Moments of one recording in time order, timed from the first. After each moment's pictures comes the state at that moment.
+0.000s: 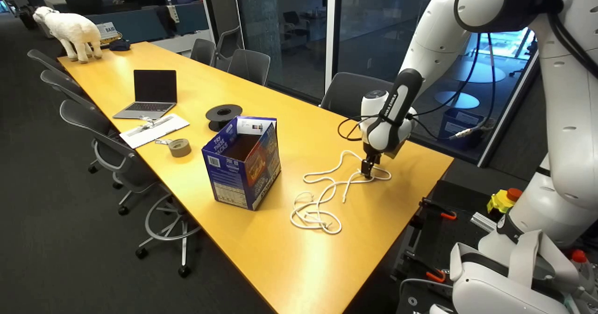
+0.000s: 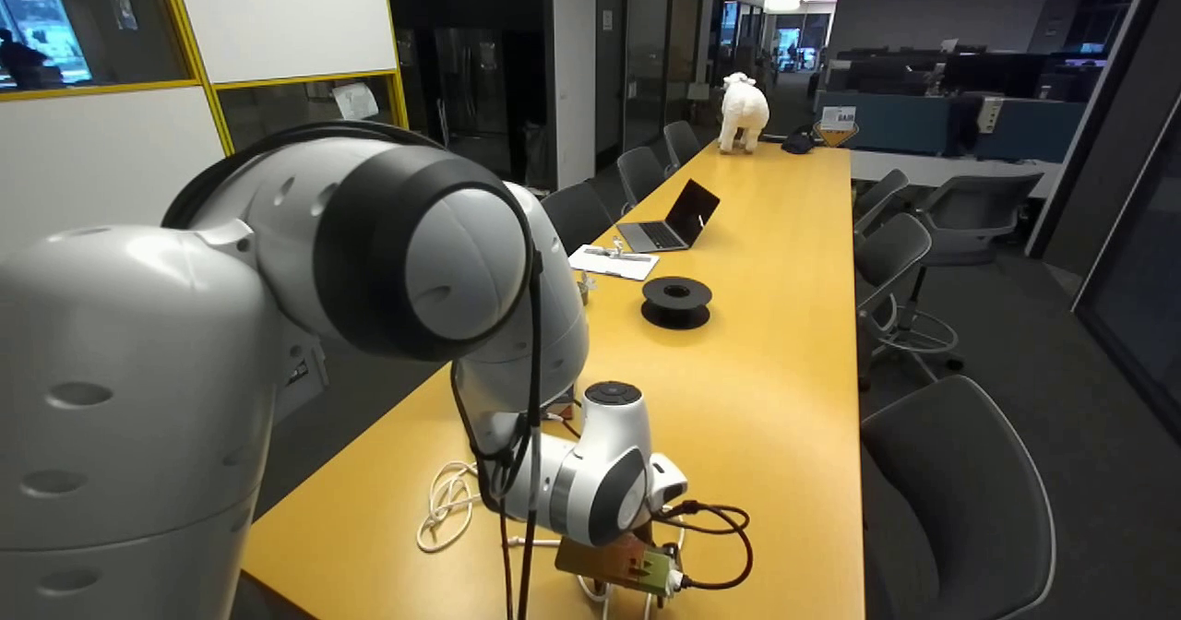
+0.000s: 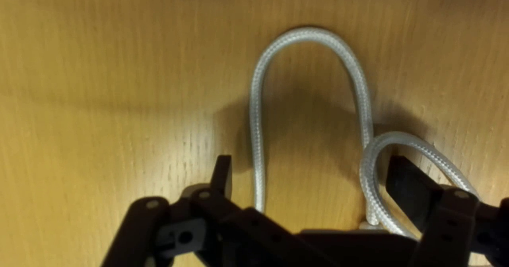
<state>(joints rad) -0.17 0.50 -0.20 -2.39 -0.19 2.87 -0.15</state>
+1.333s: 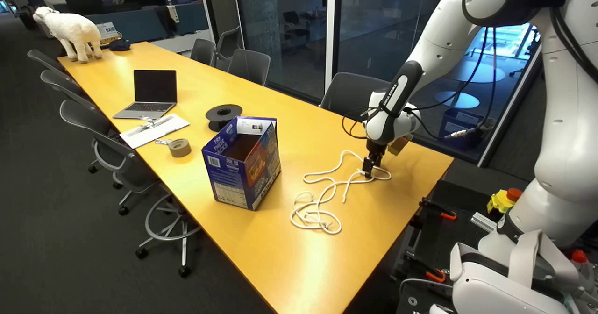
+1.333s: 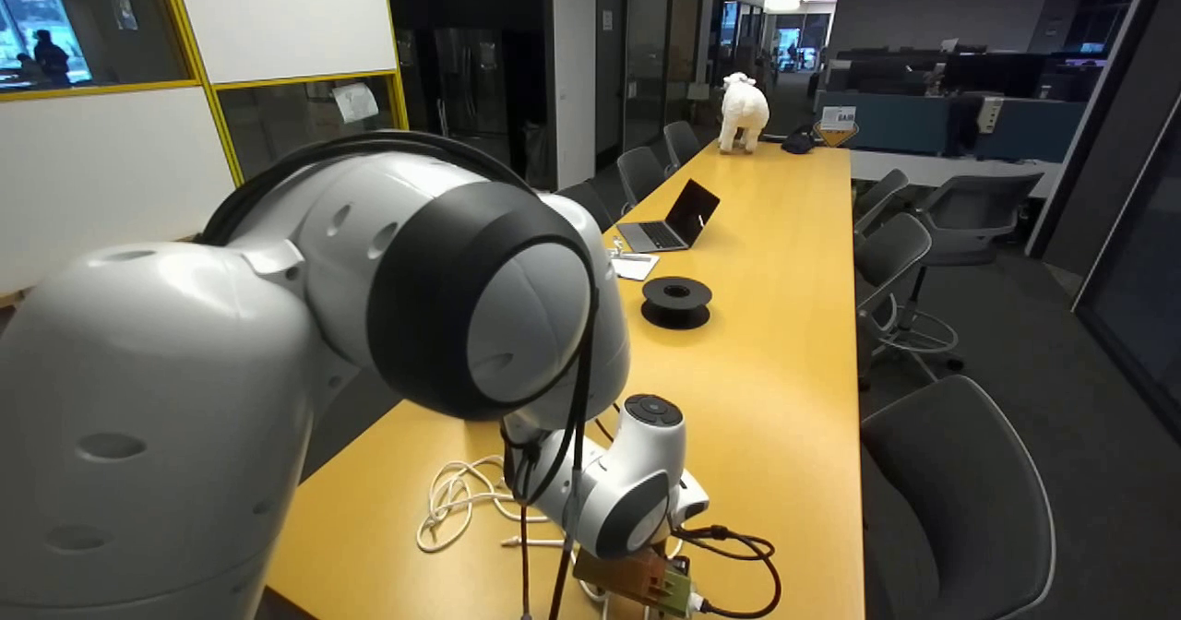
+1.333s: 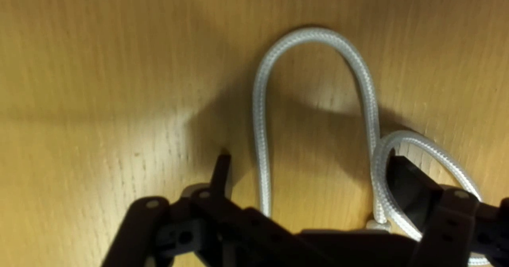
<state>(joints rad) -0.43 0.51 0.01 -2.37 -0.03 2.85 -0.37</state>
